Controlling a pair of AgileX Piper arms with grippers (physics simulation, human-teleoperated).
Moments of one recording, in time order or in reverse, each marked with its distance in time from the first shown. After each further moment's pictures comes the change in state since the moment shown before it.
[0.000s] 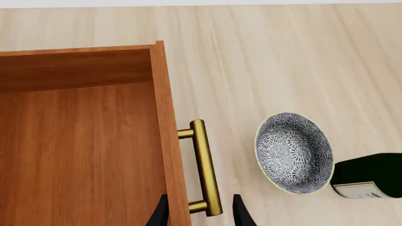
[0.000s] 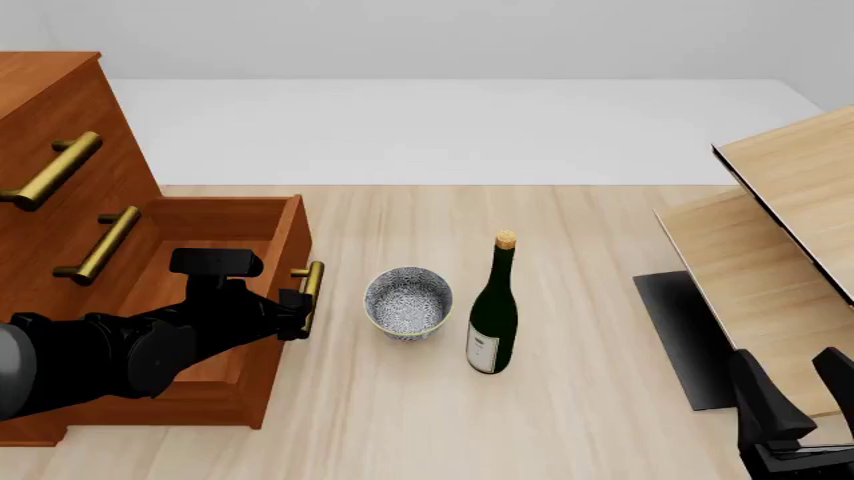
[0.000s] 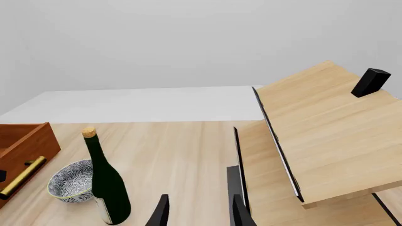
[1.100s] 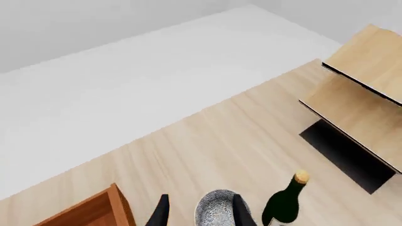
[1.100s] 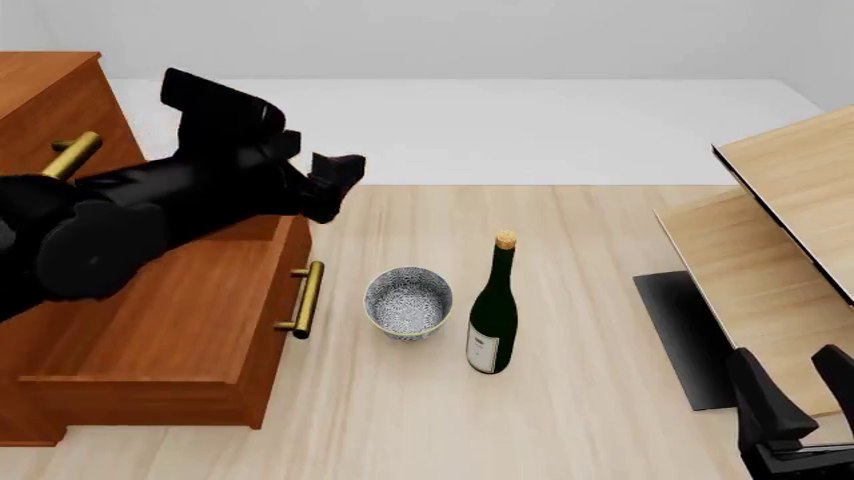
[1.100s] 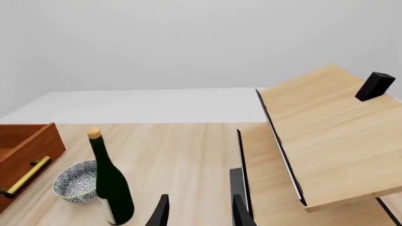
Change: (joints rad) left arm -0.189 -0.233 -0.397 0.253 0.108; right arm 0.017 -0.003 -0.011 0.006 -0.001
